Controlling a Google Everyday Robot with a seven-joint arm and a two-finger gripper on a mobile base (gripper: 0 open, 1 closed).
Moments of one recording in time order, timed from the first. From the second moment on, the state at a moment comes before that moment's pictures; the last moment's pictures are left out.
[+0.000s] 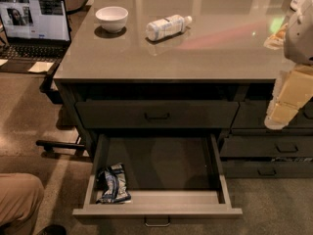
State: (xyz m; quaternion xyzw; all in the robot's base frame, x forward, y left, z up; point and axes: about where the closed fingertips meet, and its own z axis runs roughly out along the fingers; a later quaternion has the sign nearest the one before) arm 0.438 -0.217 0.976 -0.60 0.78 -0.03 0.16
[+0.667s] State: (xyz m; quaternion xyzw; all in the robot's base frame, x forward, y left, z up) arm 0.448 -0.212 0.962 -0.59 0.79 -0.03 0.17
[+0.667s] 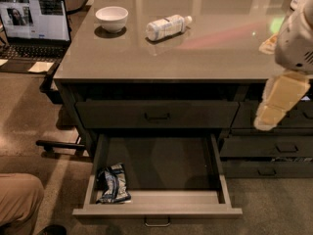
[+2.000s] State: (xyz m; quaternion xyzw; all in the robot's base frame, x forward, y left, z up) arm 0.524 -0.075 0.754 -0.60 0.75 0.13 0.24
